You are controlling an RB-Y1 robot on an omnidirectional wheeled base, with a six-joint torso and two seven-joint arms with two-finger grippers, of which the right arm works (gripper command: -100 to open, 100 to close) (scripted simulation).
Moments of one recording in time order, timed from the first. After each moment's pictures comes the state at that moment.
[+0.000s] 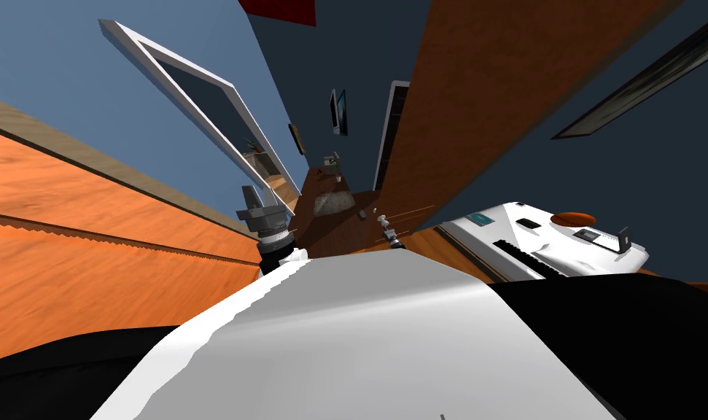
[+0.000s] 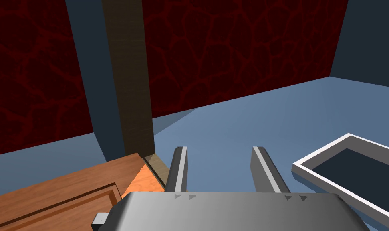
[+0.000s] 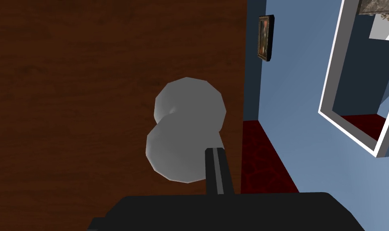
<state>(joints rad) 0.08 -0.16 -0.24 -0.80 0.54 -0.94 1.03</state>
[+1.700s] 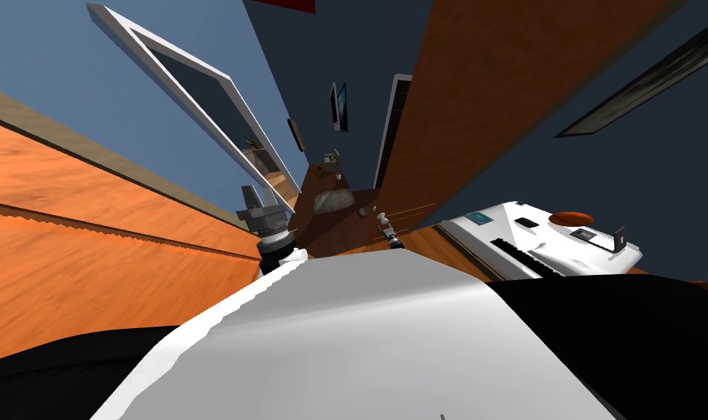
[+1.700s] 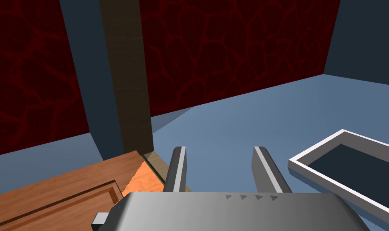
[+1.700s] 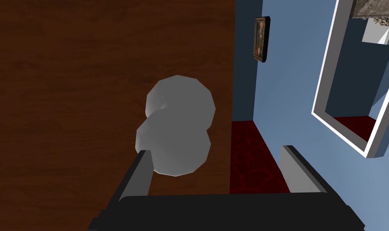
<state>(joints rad) 0.05 -0.11 -0.35 -0.80 0.67 -0.97 1.01</state>
